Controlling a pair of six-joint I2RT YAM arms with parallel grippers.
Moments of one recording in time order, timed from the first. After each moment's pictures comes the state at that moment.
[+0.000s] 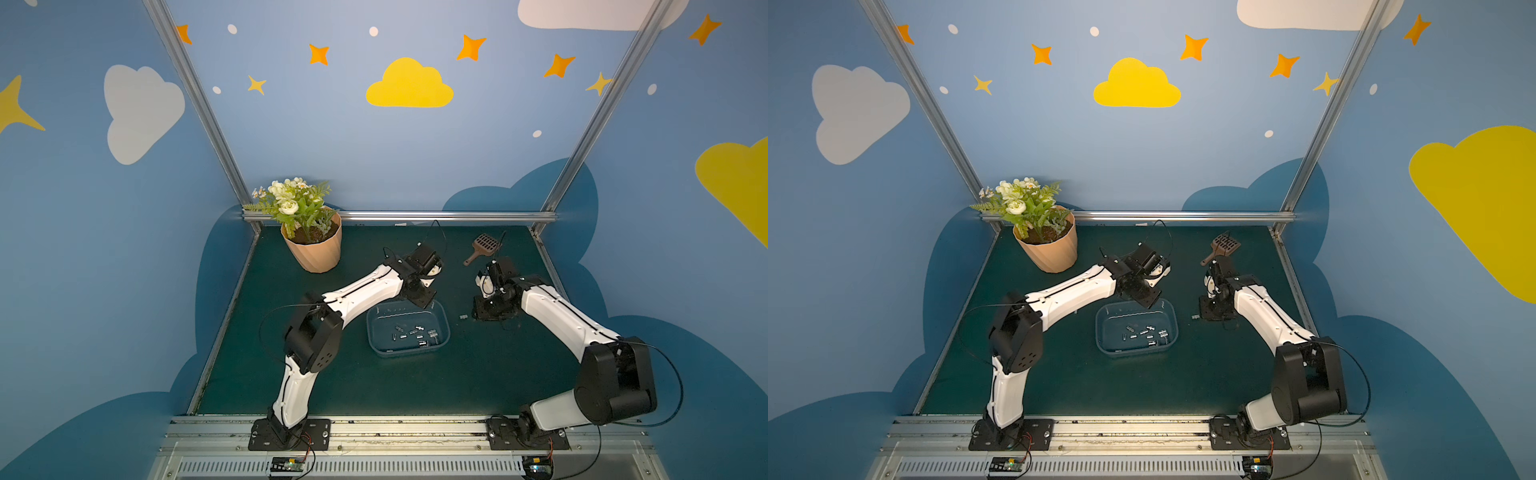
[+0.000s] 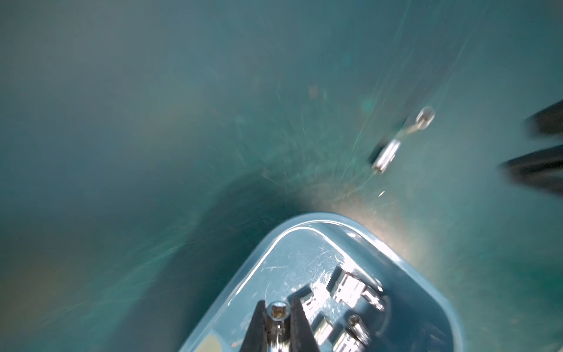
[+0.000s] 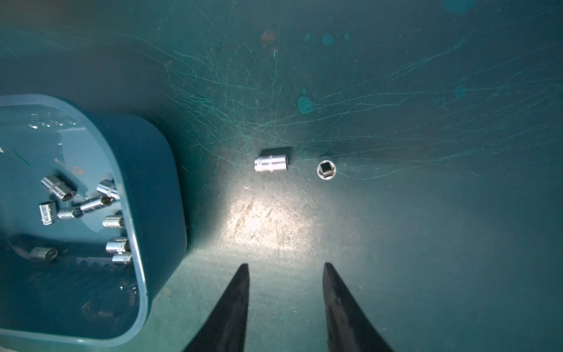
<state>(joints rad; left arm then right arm) -0.75 2.00 1.73 -0.80 0.05 -0.08 0.29 1.47 1.04 -0.84 -0.11 0.16</state>
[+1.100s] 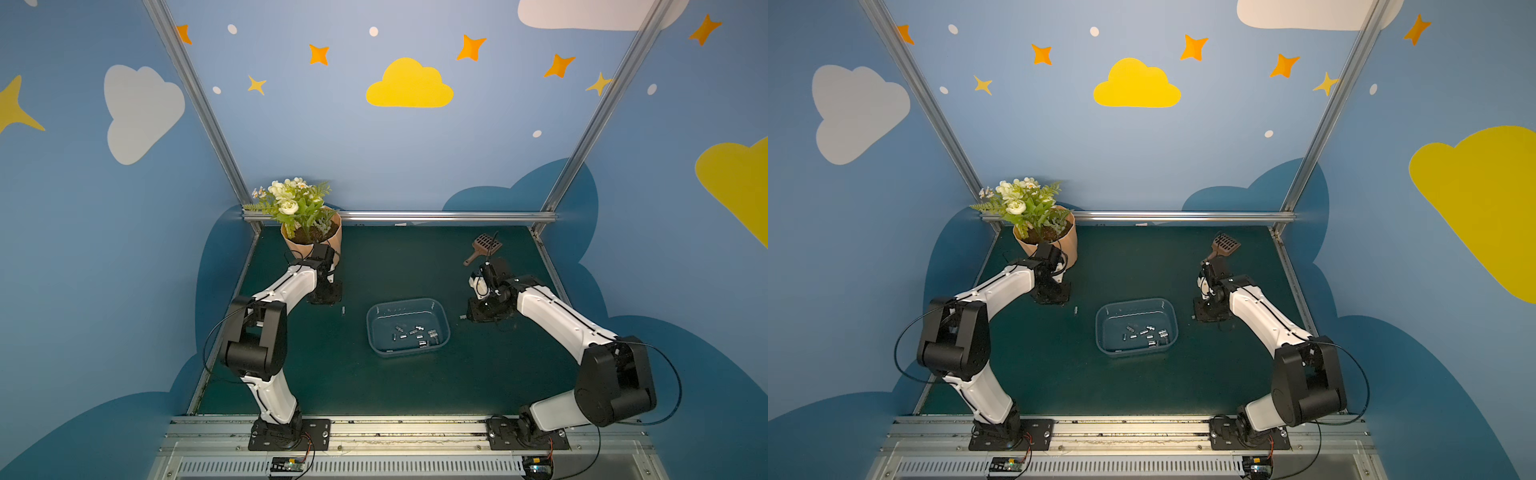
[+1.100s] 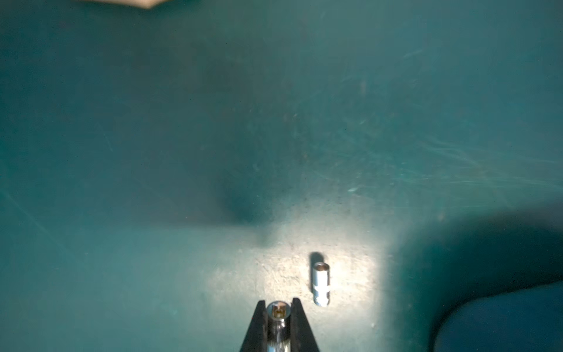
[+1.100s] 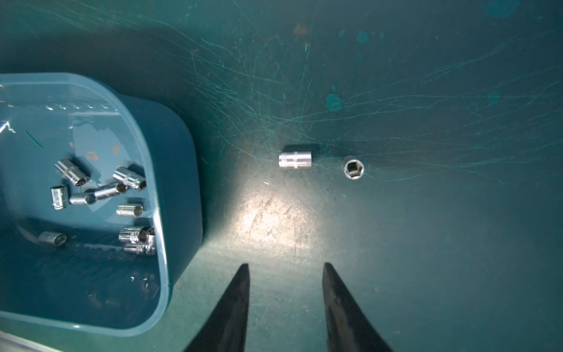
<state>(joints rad) -0.16 1.79 1.22 -0.74 0.04 -0.18 0.34 1.47 1.04 -0.84 -0.11 0.16</state>
